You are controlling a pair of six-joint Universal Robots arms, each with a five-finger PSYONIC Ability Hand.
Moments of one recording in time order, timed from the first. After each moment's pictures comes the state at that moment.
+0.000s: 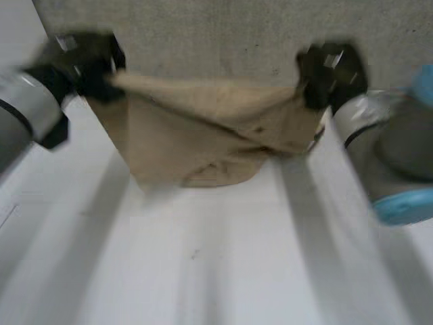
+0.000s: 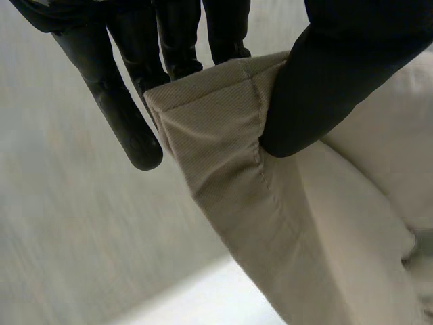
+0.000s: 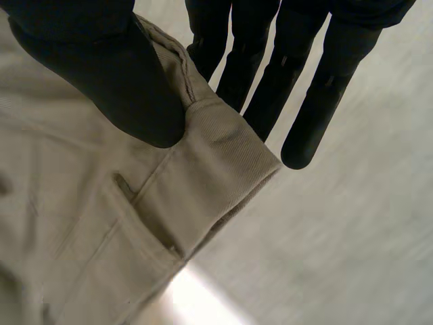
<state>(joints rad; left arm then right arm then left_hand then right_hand) 4.40 -1.67 -1.29 3.00 -1.40 3.23 2.02 -1.27 1.32 -0.22 1.57 2.77 1.16 1.19 1.19 1.20 0.99 1.11 1.17 1.18 1.20 1.00</state>
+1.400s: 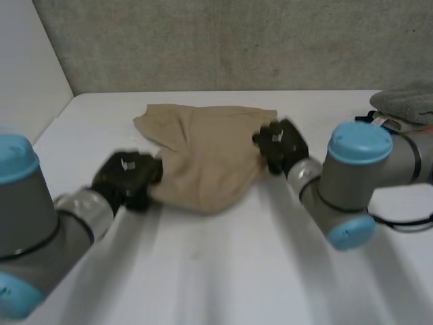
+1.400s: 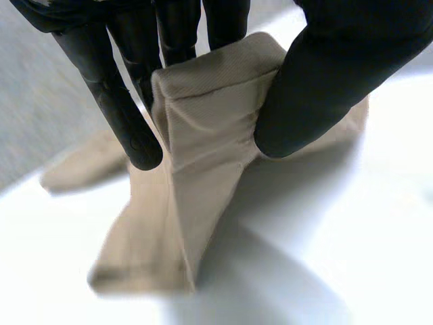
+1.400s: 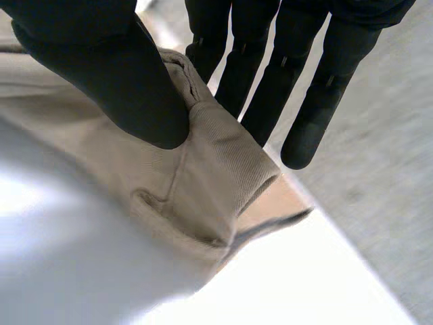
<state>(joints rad) 4.31 -1.79 -1.78 3.22 -1.42 3.45 2.07 -0.88 1.31 -0.26 1.43 2.62 1.16 1.20 1.19 1.20 1.00 1.11 1.17 1.19 1.20 1.01</state>
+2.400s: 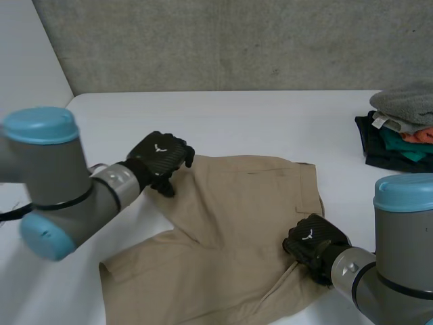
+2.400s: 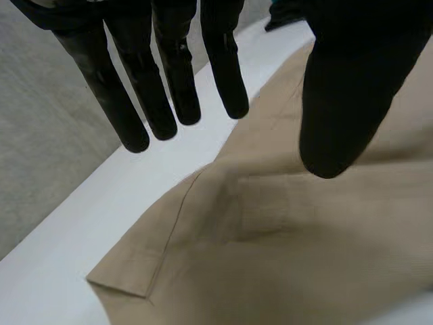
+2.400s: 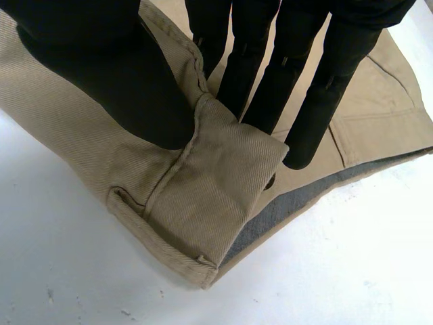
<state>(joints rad) 4.30 -2.06 -1.43 3.19 -1.25 3.61 2.04 -1.27 1.84 0.12 1.48 2.38 0.58 0.55 0.55 0.56 0.38 1.12 1.17 1.19 1.20 1.01</state>
